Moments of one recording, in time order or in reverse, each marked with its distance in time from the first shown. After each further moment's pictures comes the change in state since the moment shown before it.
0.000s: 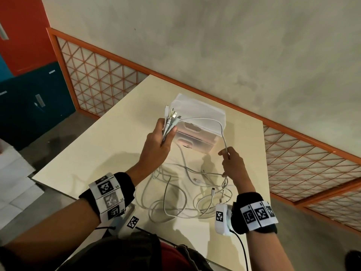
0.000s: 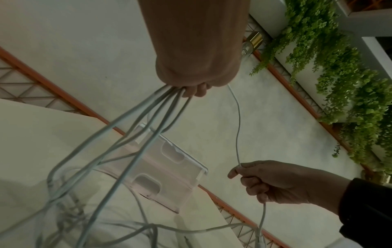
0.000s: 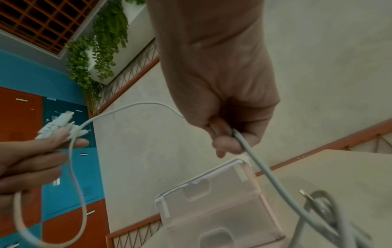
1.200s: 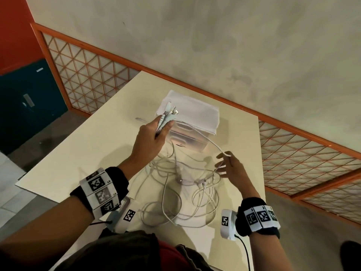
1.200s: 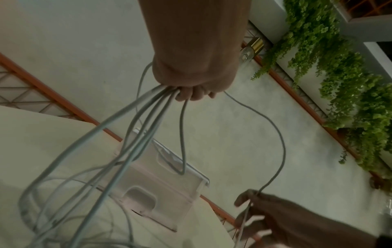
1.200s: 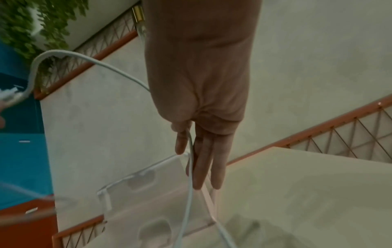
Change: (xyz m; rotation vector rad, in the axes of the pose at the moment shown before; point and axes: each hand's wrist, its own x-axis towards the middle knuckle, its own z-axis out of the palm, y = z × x) left_hand 0.025 -0.006 0.015 0.069 -0.008 0.046; right_hand 0.021 0.061 -0.008 0.218 -0.125 0.031
